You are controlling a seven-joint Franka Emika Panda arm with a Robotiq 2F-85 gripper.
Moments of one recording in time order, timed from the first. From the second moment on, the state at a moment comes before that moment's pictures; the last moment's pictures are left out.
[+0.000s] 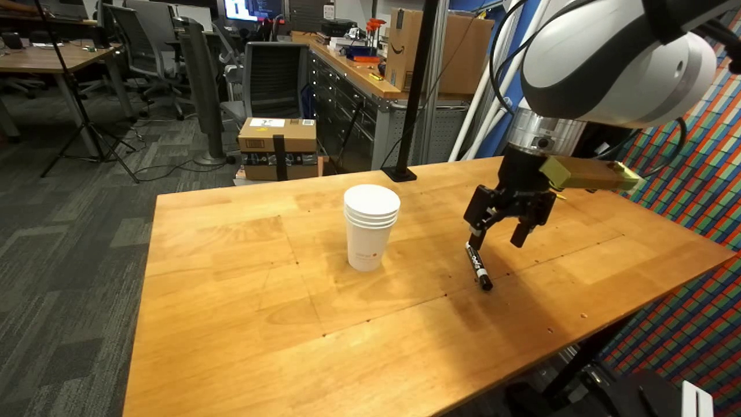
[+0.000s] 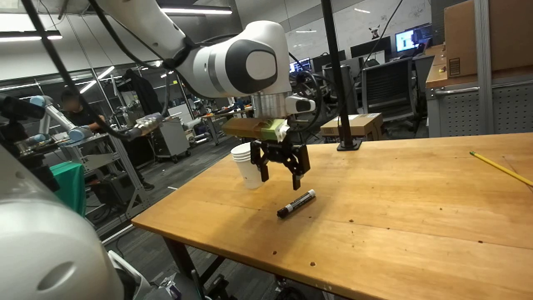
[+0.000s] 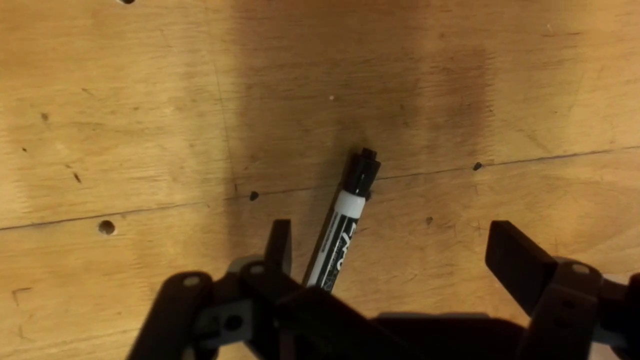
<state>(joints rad) 0.02 -0.22 0.02 -2.59 0.13 2.28 -0.08</state>
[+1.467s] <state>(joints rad) 0.04 -0.07 0.05 -2.60 -0.25 2.58 0.28</state>
